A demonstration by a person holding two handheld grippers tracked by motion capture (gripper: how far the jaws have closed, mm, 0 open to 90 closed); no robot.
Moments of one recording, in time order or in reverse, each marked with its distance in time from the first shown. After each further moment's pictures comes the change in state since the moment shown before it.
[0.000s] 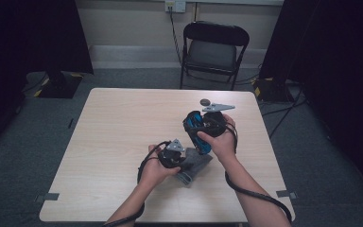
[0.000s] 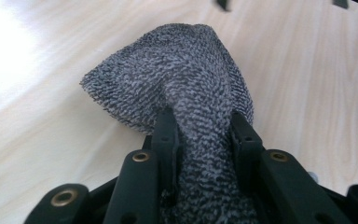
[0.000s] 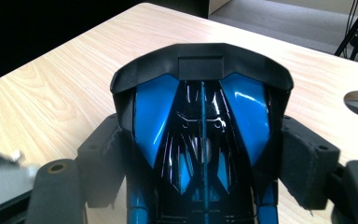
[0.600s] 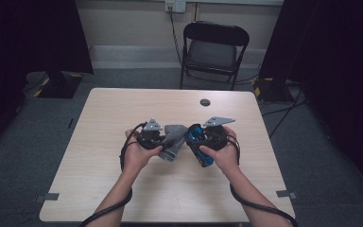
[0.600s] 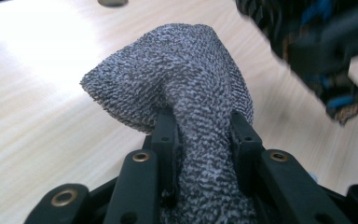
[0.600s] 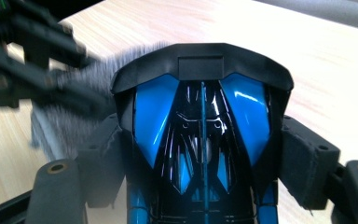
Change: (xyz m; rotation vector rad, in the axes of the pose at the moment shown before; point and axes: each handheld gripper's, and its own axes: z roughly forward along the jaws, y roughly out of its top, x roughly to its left) left arm 0.044 0.016 -0.061 -0.109 0.201 -0.076; right arm 0.008 -0.038 -0.005 0.040 0.046 -0.046
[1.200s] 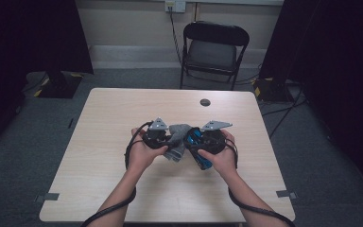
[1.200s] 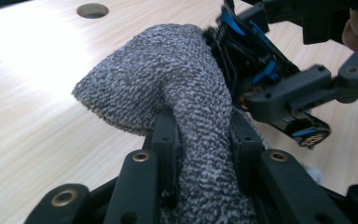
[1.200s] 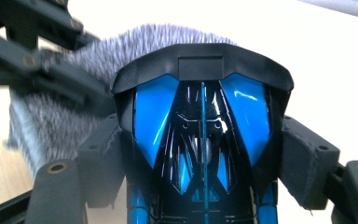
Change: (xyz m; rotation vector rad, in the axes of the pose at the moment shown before) left arm -0.013 0.009 0.010 0.001 -0.053 0.014; right arm 0.005 -0.010 0.007 0.004 -0.025 -0.018
